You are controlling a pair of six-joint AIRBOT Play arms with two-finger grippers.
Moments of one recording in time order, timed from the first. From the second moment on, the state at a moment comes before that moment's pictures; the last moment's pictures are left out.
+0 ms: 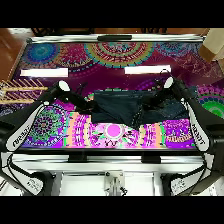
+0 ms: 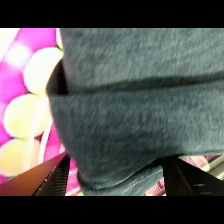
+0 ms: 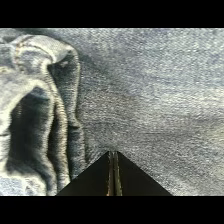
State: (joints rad) left arm -0.28 -1.78 1.37 0.89 -1.18 -1.41; right arm 0.07 -1.75 1.37 -1.19 1.20 1.55
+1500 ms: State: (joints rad) left arm -0.21 -1.77 1.53 1.00 -1.38 -1.34; right arm -0.59 -1.33 1.04 -1.10 1.34 1.36
